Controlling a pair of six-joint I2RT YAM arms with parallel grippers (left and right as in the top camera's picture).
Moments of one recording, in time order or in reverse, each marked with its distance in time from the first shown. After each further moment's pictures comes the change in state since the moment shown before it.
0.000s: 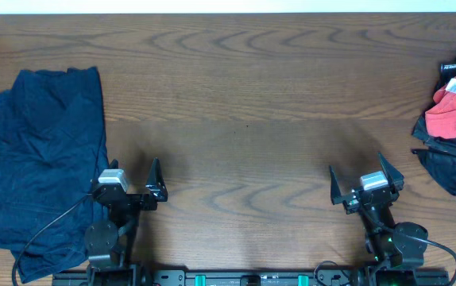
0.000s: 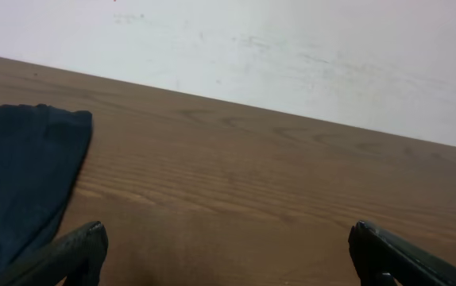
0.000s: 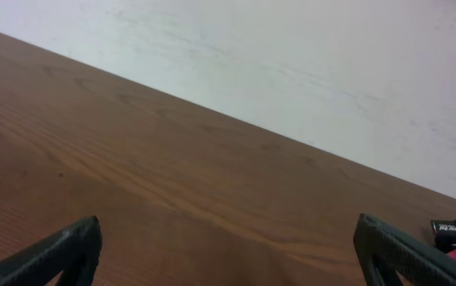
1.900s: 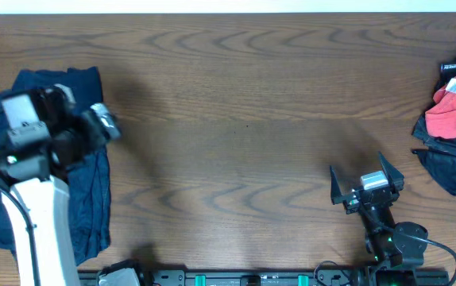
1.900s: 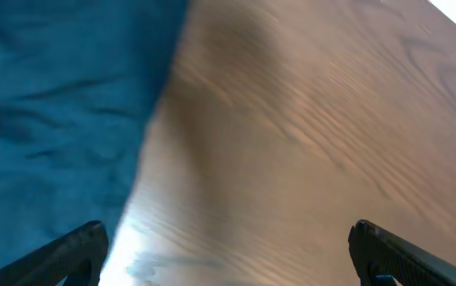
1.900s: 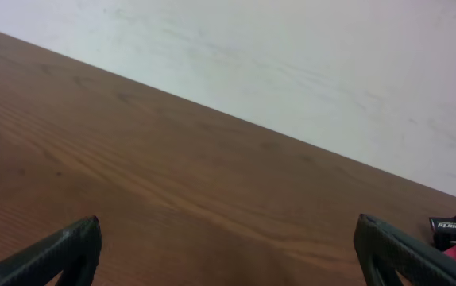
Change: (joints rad) left arm 0.285 1.205 1.196 -0.893 0.034 -0.068; right arm 0.000 0.003 0.000 0.000 0.004 0.000
